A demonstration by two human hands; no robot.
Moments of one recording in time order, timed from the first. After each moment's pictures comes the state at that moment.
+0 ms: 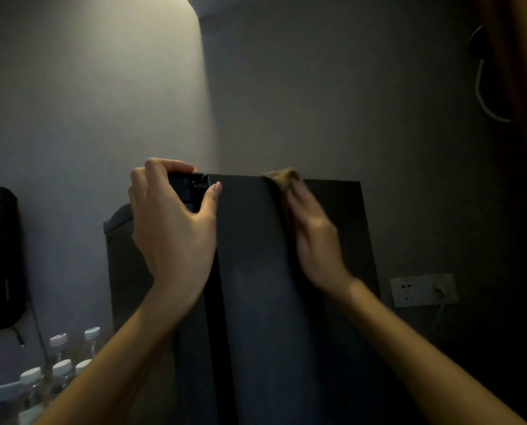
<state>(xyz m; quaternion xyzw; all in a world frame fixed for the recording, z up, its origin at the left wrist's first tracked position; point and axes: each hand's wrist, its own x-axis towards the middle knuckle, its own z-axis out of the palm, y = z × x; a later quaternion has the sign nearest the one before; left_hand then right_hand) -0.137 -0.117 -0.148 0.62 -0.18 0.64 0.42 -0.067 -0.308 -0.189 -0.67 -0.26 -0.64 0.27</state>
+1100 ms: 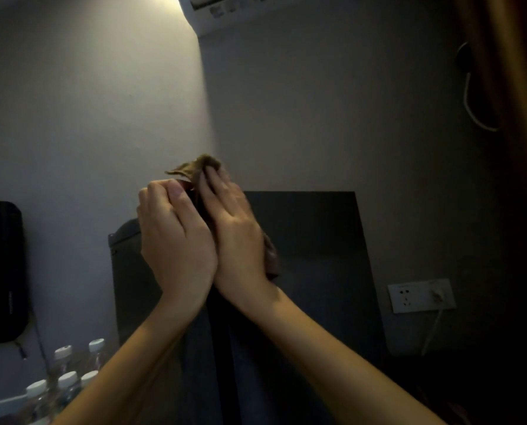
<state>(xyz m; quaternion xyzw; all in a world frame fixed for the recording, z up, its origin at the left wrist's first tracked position) -0.135 -0.121 -0.147 0.57 -0.20 0.63 0.49 -0.120 -0.188 -0.157 -0.64 -0.28 -0.66 0.27</state>
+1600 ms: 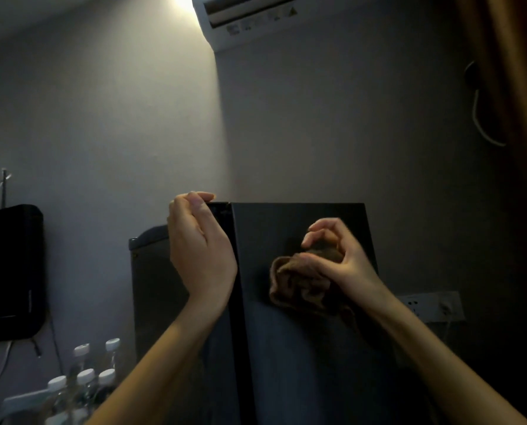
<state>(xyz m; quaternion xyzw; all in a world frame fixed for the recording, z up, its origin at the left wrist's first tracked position) -0.134 -0.121 -0.146 0.53 -0.21 0.59 0.57 -0.157 -0.305 -0.188 -0.66 -0.34 -0.42 0.52</state>
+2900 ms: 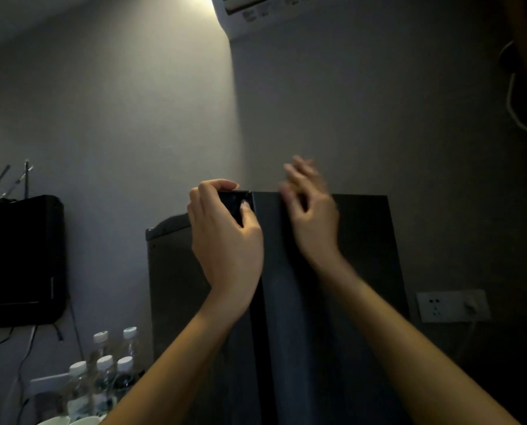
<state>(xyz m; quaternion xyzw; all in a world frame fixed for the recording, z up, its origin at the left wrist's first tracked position) -0.139 -0.119 -0.148 0.59 -0.19 0.64 0.45 -0.087 -0.244 -0.128 -0.62 -0.21 -0.65 0.38</state>
